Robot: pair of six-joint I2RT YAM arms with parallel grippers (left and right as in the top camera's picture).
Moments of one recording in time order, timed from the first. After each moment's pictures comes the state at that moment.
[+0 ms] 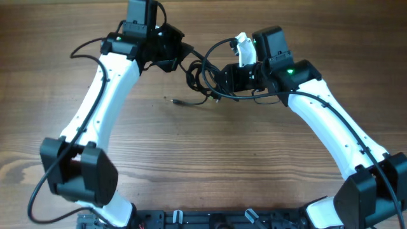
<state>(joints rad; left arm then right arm) -0.22 1.78 1.61 -0.72 0.43 -1.25 0.38 1.64 1.33 -0.63 -0.49 0.28</state>
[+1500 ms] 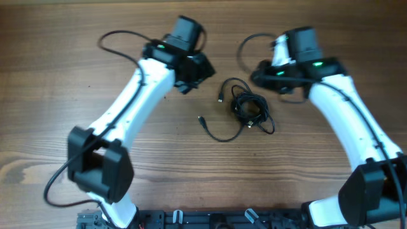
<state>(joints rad) -0.47 1.87 1.62 -0.90 0.16 -0.97 0.13 1.63 1.31 -0.77 -0.35 0.42</state>
